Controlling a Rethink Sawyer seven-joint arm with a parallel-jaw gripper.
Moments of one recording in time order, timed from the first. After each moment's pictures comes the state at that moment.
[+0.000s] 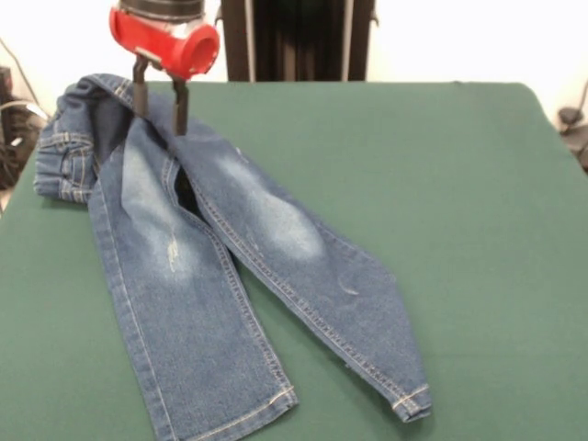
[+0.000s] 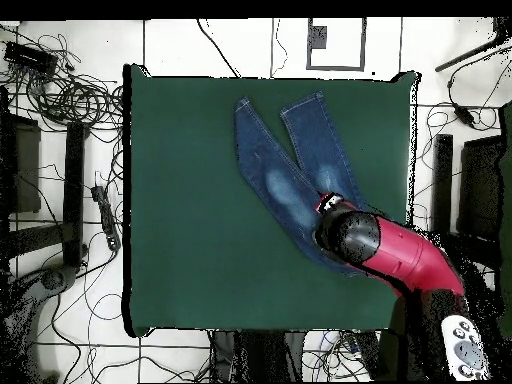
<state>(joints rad) -0.35 -0.66 -0.13 1.68 -0.05 0.41 2.01</state>
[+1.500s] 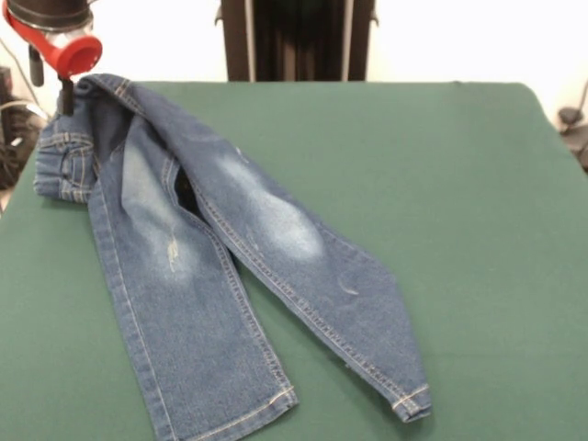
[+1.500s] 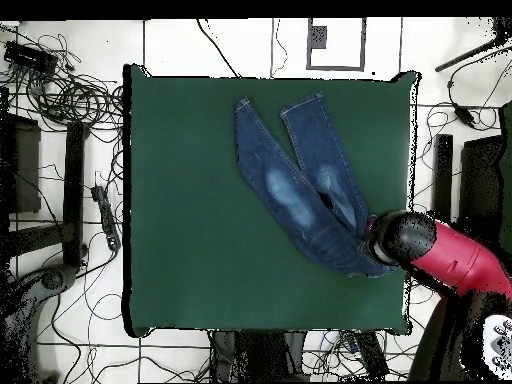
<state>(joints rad) -0.38 -0.53 -0.33 1.49 -0.09 0.61 2.01</state>
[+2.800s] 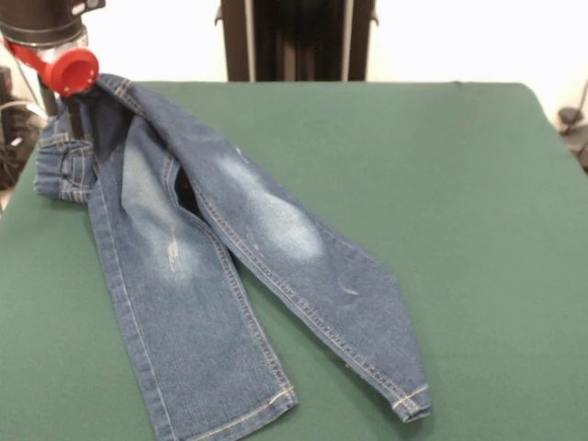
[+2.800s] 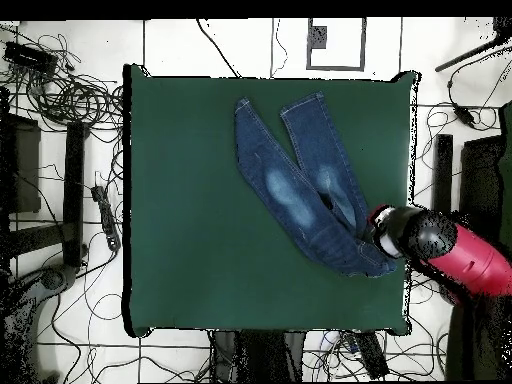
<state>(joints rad) -0.56 -0.57 -0.10 1.53 -0.09 0.61 2.01</state>
